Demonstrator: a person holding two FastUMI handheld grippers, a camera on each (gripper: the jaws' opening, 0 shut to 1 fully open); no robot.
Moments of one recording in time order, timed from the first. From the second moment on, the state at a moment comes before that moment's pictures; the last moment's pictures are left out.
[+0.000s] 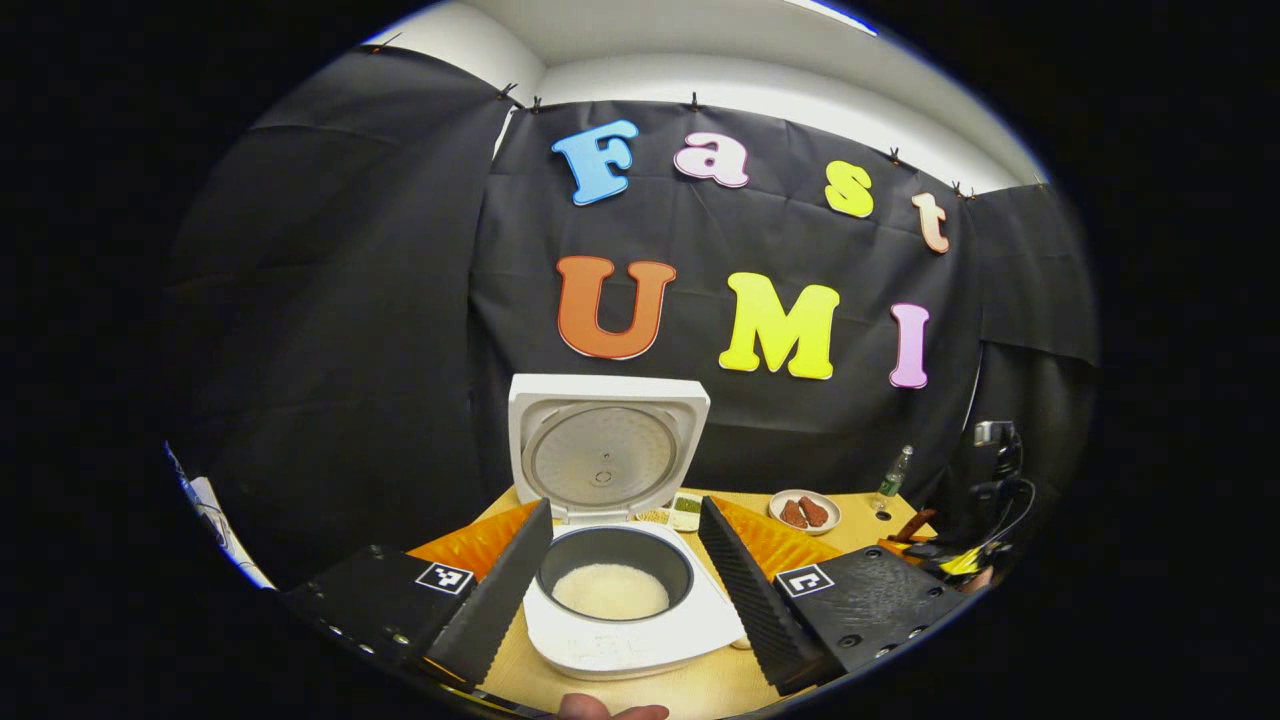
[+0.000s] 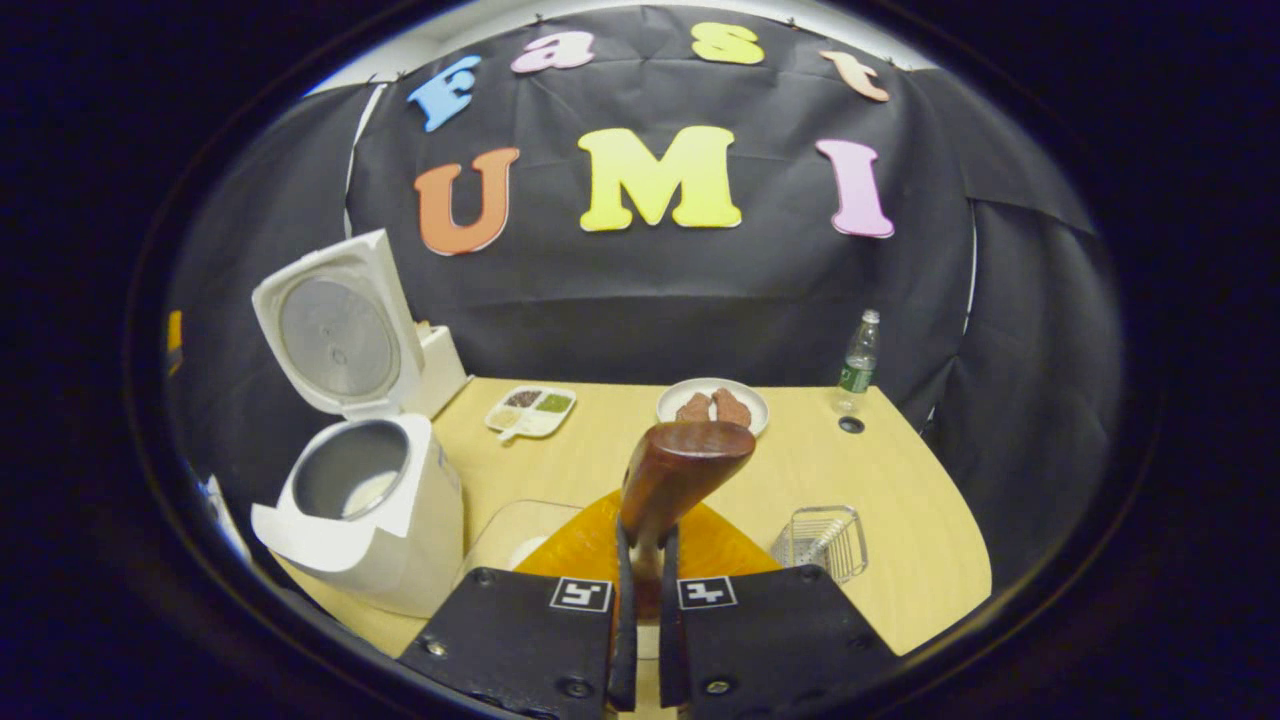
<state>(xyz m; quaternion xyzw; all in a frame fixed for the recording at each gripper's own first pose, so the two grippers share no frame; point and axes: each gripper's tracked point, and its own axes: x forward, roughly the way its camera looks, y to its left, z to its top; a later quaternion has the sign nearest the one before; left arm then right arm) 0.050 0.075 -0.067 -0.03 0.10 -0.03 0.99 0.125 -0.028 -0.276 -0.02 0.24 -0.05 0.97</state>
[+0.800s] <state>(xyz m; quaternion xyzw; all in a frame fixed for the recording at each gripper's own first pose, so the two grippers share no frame) 0.028 0.110 -0.088 -0.03 0.14 0.02 0.99 0.152 0.066 -0.350 0.08 0.30 0.01 0.95</state>
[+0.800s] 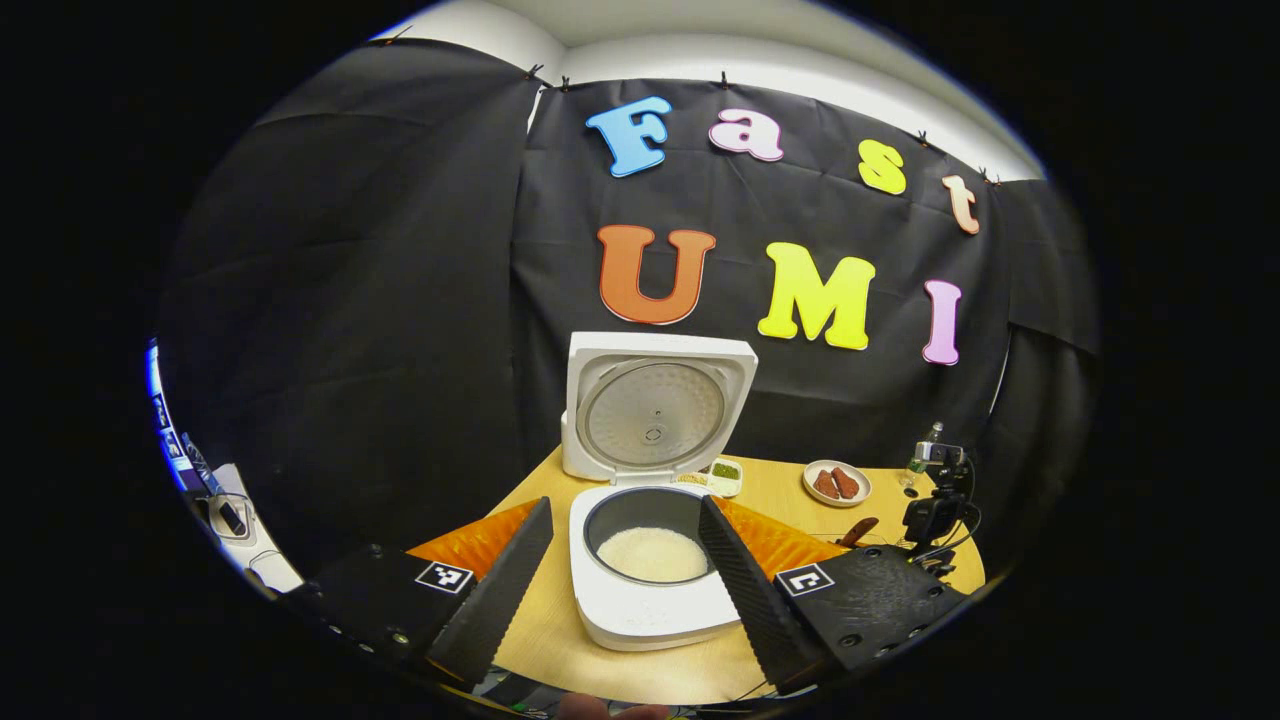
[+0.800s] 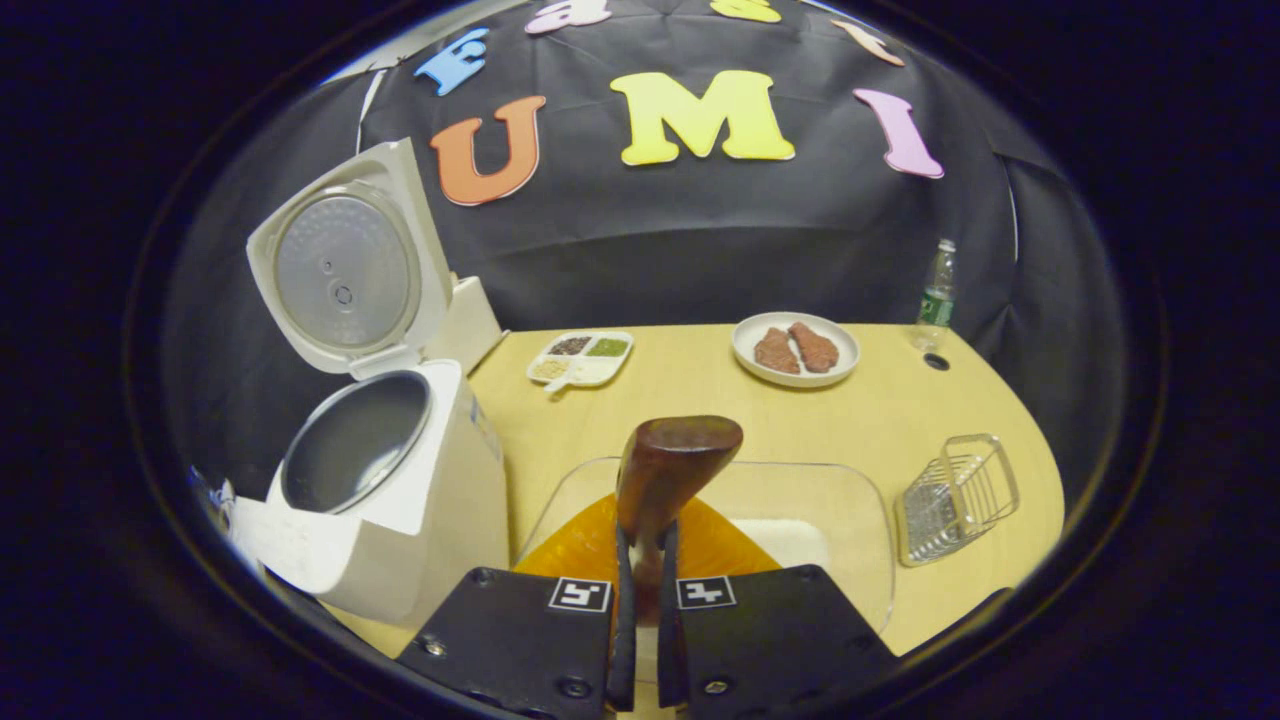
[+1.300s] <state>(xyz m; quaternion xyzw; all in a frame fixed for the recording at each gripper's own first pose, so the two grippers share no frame) 0.034 0.092 -0.084 -0.02 0.14 0.00 0.99 0.128 0.020 -0.341 0.38 0.30 -0.01 0.87</state>
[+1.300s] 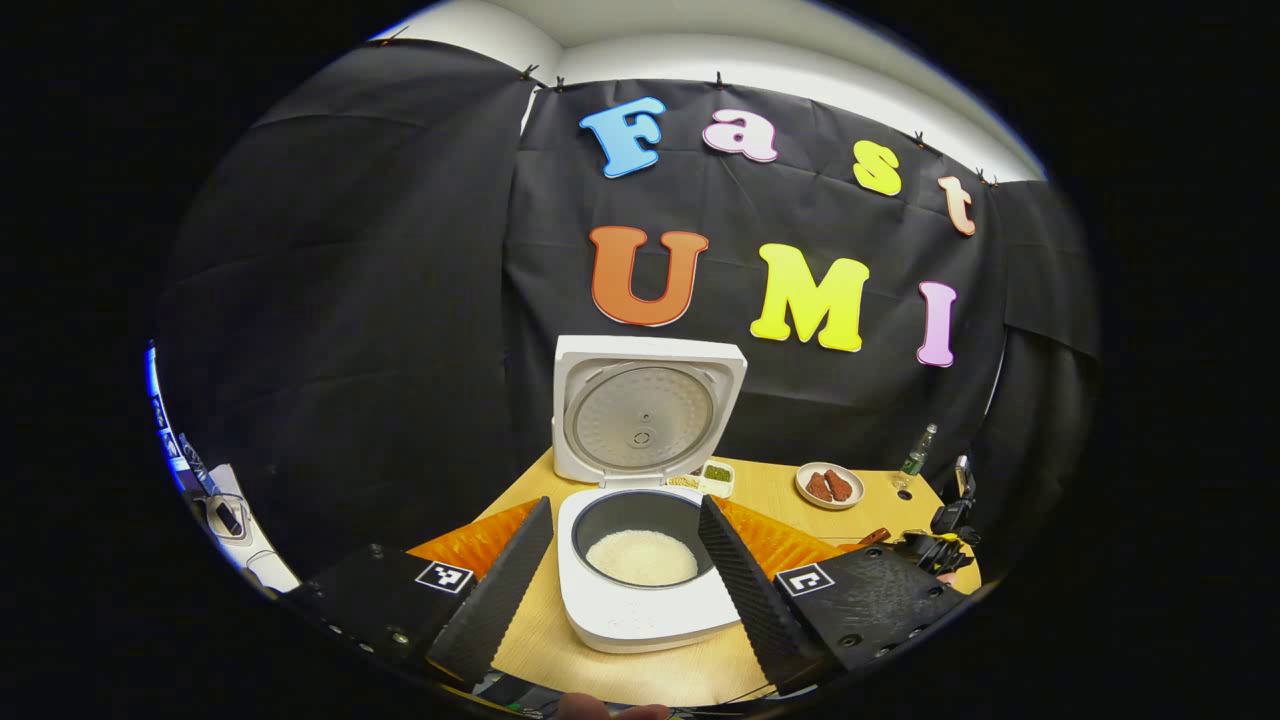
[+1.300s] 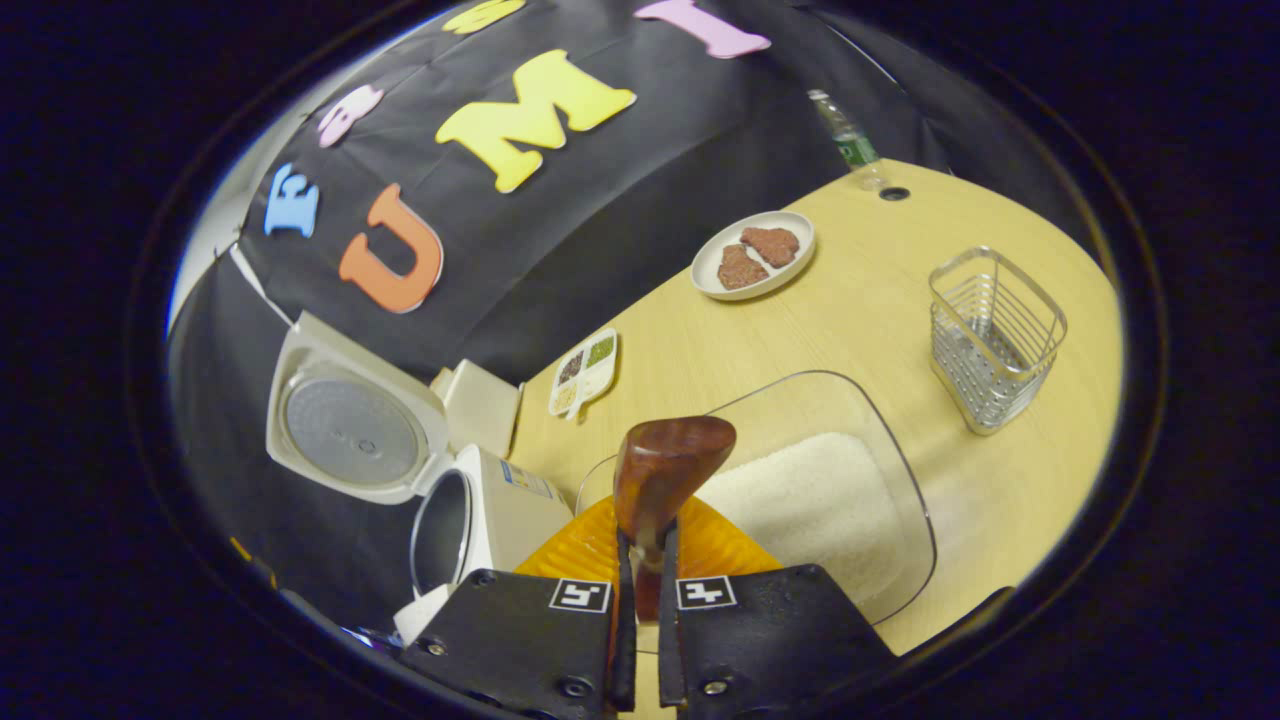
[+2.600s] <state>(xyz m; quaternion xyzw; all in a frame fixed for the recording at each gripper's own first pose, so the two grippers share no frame) 0.027 0.083 -0.065 0.01 0.08 -0.03 1.00 0.150 0.056 -0.124 0.57 0.15 0.10 0.80</state>
